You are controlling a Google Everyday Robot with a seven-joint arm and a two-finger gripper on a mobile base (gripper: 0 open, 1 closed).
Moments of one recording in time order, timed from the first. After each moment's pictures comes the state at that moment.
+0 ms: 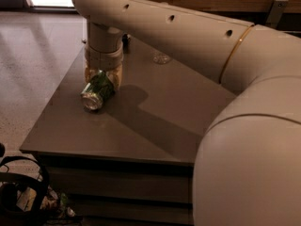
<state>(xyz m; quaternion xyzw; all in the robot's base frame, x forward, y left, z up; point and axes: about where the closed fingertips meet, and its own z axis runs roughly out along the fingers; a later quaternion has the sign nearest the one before) 0.616 0.132 0.837 0.05 0.99 0.12 0.08</state>
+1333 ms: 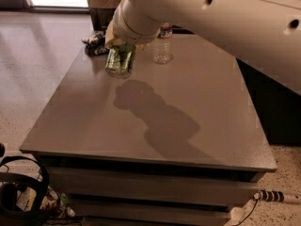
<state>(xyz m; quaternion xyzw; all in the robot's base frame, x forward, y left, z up) 0.628 0.064 0.953 -0.06 0.92 0.18 0.33</state>
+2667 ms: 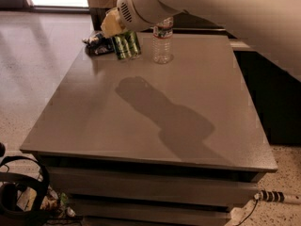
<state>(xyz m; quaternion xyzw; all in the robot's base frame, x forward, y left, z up) 0.638 0.066 1.000 -0.32 0.83 0.14 0.44</state>
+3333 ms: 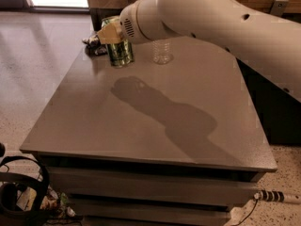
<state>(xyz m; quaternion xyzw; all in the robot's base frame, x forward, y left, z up) 0.641 0.084 0.983 -0.32 0.79 0.21 0.48</state>
